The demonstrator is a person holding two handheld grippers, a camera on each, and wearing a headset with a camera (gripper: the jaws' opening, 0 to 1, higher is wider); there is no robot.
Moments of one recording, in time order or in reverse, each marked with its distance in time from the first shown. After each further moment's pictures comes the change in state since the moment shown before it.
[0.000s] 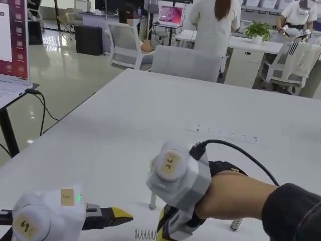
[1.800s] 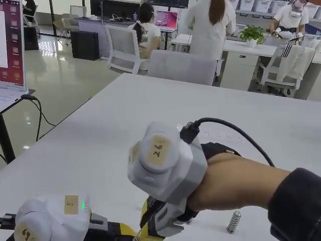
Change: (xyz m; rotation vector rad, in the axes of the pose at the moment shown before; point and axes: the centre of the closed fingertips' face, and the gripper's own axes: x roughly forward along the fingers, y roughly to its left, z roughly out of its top) left arm 0.005 -0.015 0.009 0.072 -0.005 -0.063; right arm -0.037 0.018 0.045 -0.139 -0.056 -0.025
